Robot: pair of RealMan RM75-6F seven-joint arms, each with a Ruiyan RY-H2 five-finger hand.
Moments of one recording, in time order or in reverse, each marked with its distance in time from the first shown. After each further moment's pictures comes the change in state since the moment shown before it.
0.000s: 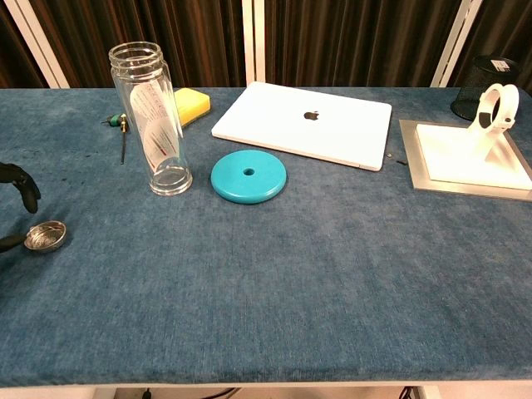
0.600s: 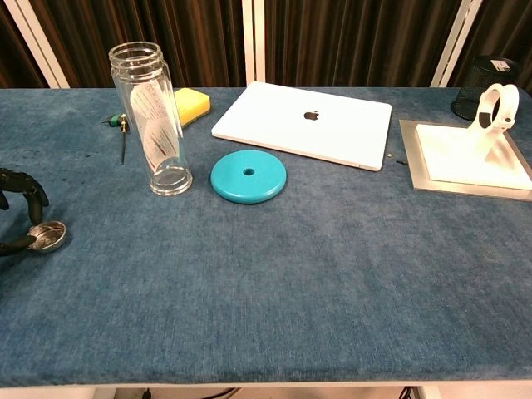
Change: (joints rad) left arm -0.013 -0.035 -0.016 0.045 -0.028 -0.039 0.014; right arm -0.002 -0.009 0.006 0.021 0.014 -0.009 0.016
